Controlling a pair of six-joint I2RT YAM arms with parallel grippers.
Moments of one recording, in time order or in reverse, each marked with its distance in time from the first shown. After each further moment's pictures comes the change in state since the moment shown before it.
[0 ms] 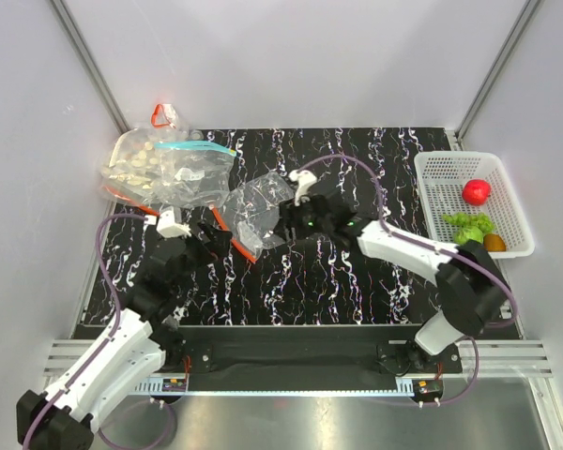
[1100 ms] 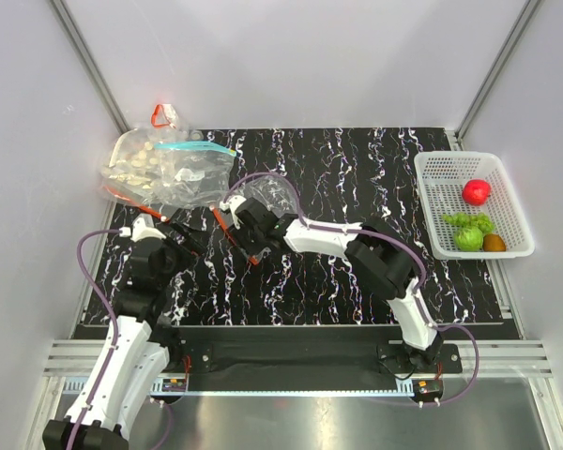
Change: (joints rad) left arm 0.341 -0.074 -0.019 -0.138 0.239 -0.171; right arm 0.249 0.593 0.516 -0.180 0.153 -0.175
